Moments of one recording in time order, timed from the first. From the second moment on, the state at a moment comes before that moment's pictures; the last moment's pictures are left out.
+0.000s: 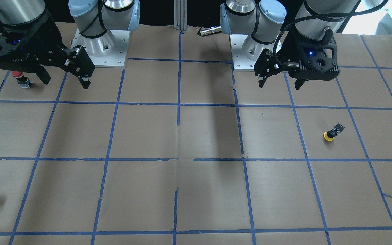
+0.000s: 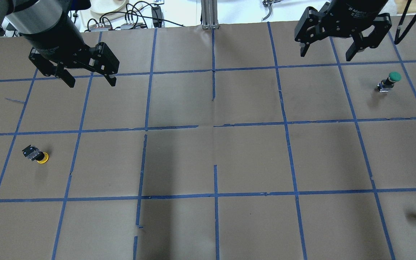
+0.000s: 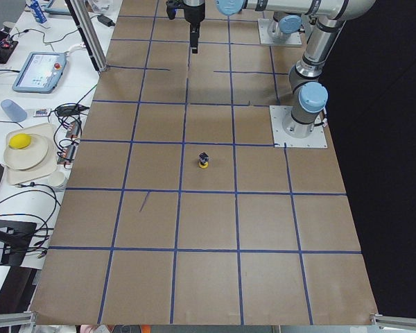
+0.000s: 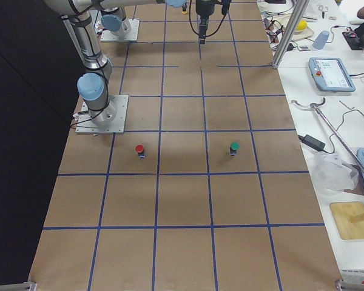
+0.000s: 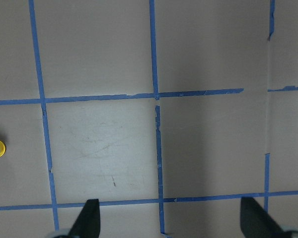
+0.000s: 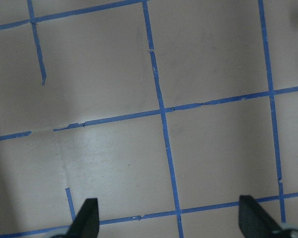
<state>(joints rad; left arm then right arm) -1.54 -1.58 -1.50 -1.64 1.56 0.06 1.56 -1.53 1.41 -1.50 -1.54 0.14</state>
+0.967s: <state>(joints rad) -1.32 -1.59 -1.59 -1.61 1.56 0.38 1.56 -1.53 1.41 -1.50 -1.54 0.14</state>
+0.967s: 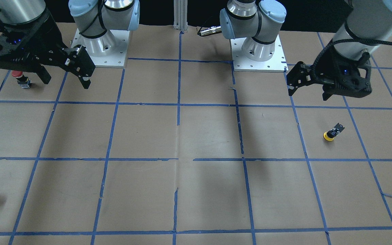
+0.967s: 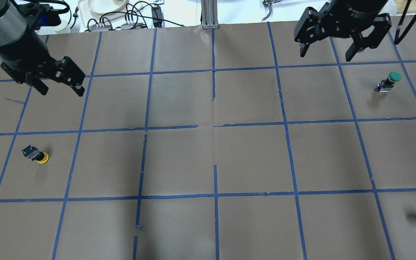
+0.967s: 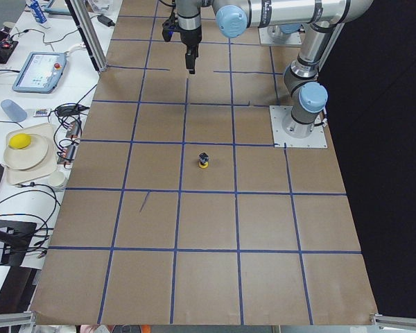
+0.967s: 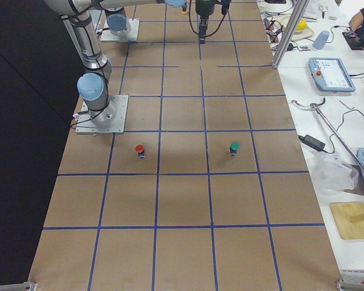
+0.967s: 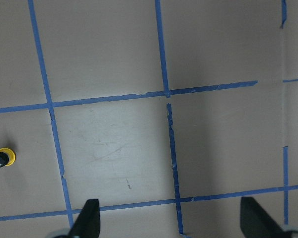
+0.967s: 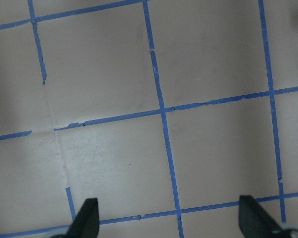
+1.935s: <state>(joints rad) -0.94 -1.63 -1.98 -1.09 1.56 1.20 1.56 -1.53 1.41 -1.50 -1.54 0.14</state>
